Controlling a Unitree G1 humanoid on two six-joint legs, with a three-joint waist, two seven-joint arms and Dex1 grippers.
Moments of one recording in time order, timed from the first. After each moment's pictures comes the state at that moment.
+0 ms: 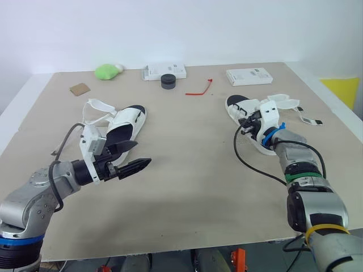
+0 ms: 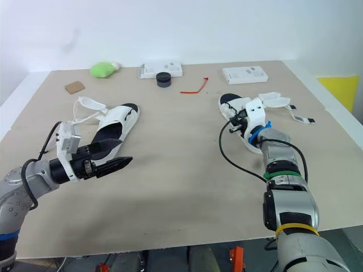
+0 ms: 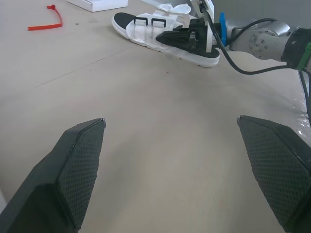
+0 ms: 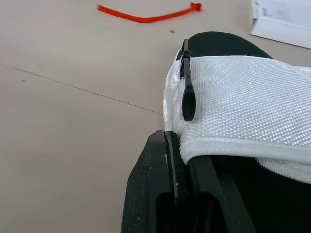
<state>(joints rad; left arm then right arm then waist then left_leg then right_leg) -0.17 0.66 0.24 -0.41 -0.82 0.72 -0.80 -0.94 -0.52 -0.09 1.06 0.08 -0.02 0.67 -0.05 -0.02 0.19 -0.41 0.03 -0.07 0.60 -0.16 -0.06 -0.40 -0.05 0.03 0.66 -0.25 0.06</state>
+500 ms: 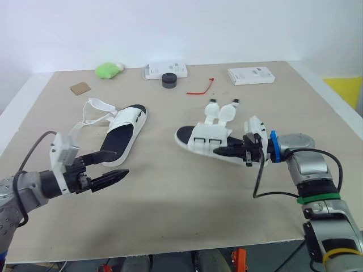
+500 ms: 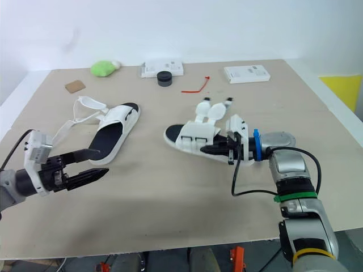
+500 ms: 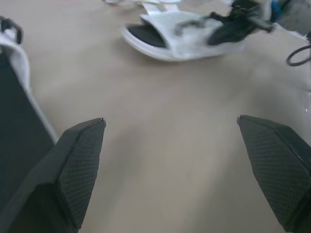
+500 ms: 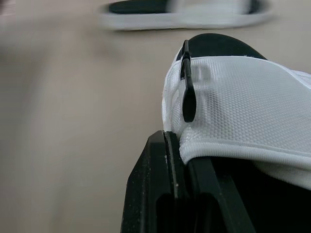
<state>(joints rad) 0.03 0.84 0.44 -0.45 -0.93 0.75 -0.92 -0.65 -0.66 0.09 0.32 0.30 0.24 1.47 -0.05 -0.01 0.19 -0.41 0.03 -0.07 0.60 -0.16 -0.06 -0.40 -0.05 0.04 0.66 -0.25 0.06</state>
